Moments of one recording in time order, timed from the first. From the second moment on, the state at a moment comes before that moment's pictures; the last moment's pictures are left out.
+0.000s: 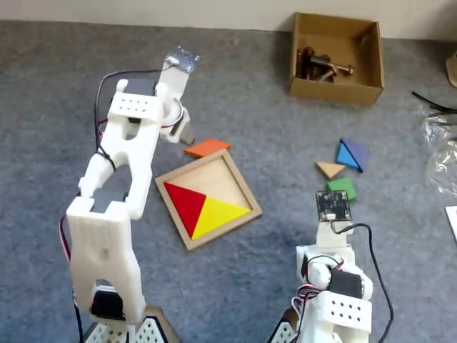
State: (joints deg) left arm -0.5 34.5 -21.5 69.0 -14.6; right arm 7.5 -80.0 96.1 56.1 16.7
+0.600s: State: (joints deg) left arm -2.2 37.4 -21.8 72.4 -14.5; right arm 7.5 -80.0 96.1 56.1 16.7
